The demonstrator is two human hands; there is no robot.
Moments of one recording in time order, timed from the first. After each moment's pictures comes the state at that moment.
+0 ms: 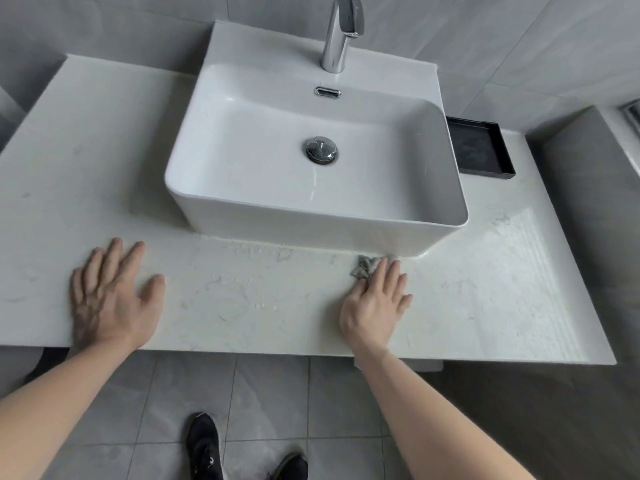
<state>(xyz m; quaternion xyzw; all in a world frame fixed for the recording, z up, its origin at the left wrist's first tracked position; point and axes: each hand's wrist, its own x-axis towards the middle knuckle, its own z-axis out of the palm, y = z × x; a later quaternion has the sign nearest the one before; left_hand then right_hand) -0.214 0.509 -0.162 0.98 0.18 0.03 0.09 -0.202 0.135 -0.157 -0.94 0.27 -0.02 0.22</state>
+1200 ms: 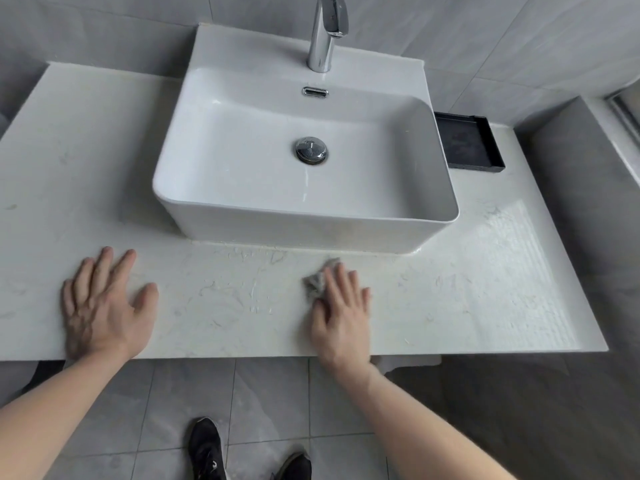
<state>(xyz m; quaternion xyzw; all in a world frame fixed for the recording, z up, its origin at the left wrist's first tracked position) -0.213 0.504 -0.158 0.98 0.19 0.03 0.10 -0.235 0.154 -0.152 -0.96 0.05 0.01 0.27</state>
